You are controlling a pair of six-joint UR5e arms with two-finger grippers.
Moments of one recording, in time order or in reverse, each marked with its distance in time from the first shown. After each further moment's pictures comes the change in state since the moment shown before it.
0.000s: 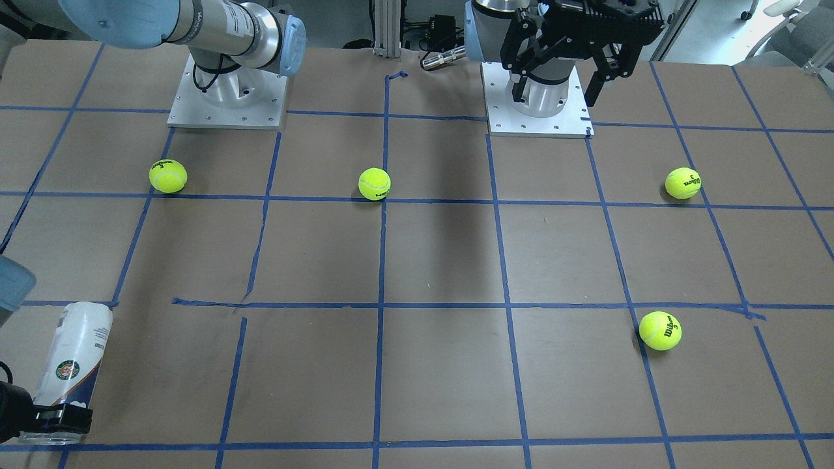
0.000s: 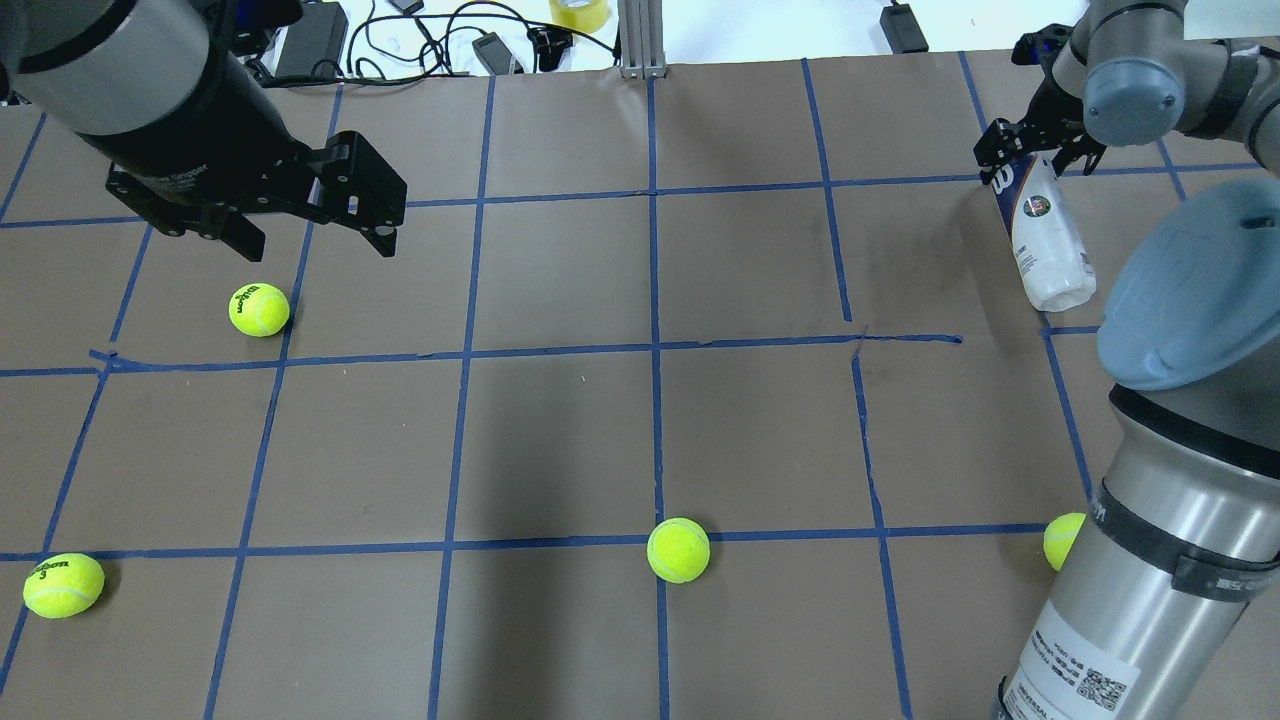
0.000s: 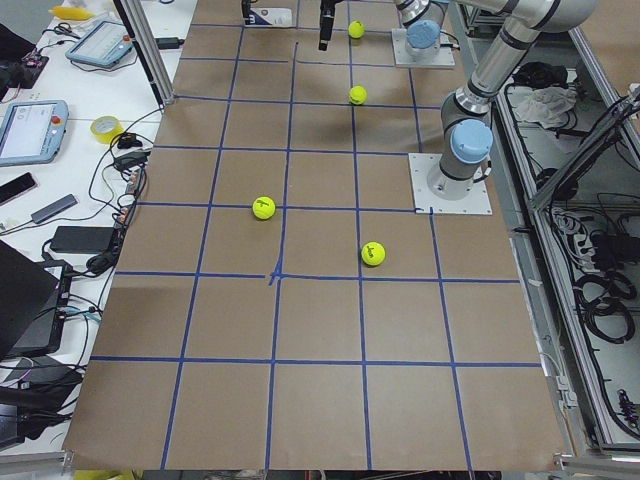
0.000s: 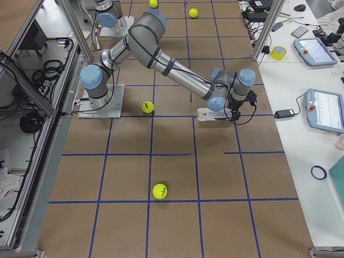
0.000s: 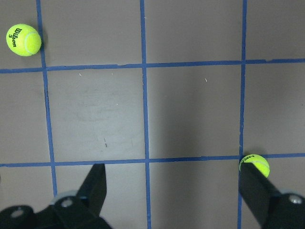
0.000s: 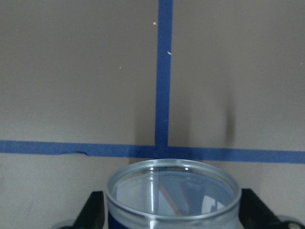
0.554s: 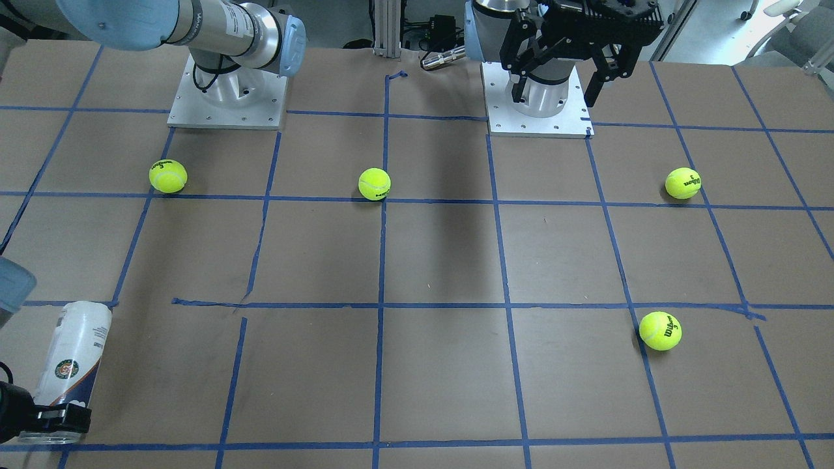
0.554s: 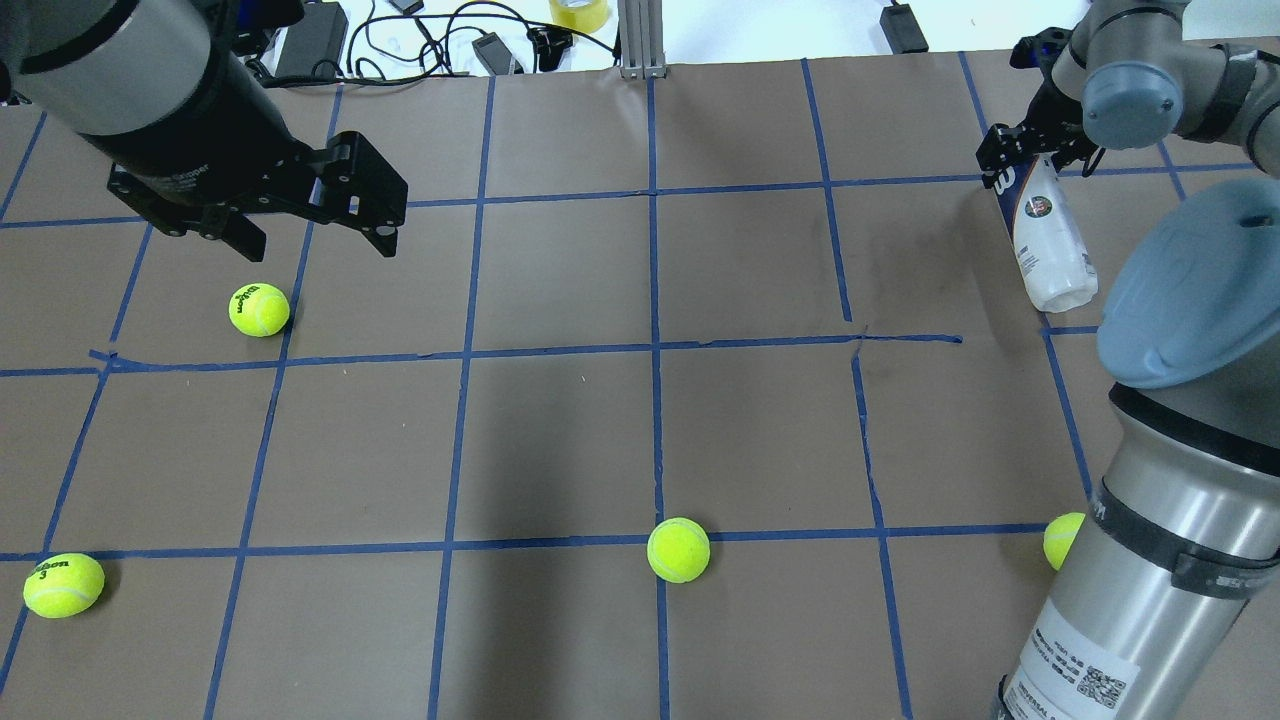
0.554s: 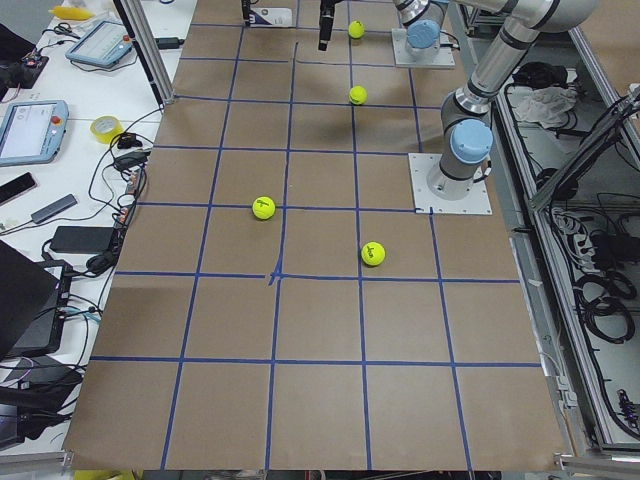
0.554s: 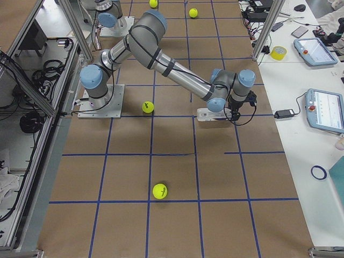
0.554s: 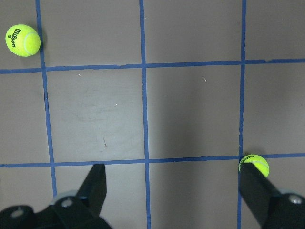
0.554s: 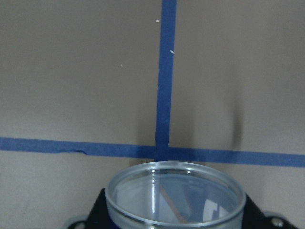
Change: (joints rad) left arm -0.001 -0.001 0.000 0.000 0.000 -0.001; right arm -0.002 -0.001 0.001 0.005 0.002 -0.025
